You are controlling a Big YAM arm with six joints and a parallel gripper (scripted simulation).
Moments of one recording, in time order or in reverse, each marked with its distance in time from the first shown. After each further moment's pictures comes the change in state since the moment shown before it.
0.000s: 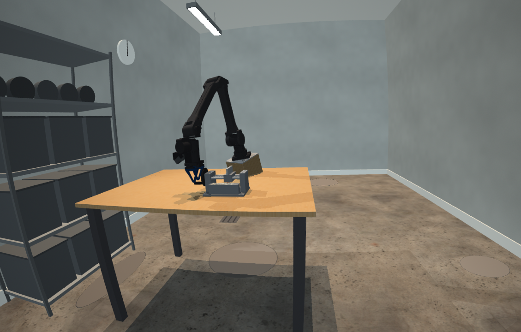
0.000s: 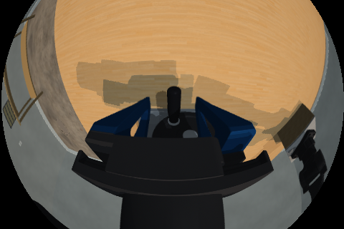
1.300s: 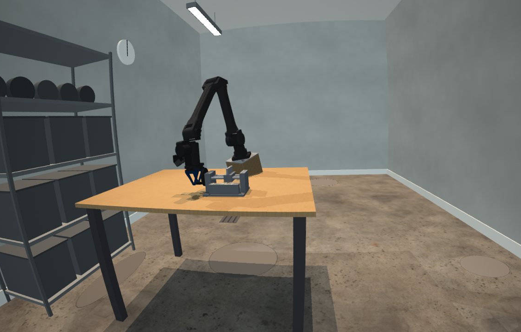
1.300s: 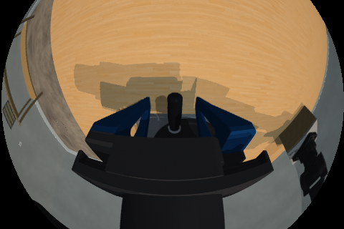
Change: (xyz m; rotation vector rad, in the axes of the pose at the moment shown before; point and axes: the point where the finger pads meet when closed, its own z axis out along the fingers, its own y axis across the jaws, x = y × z) arm 0.000 0.001 0.013 -0.001 0.000 0.001
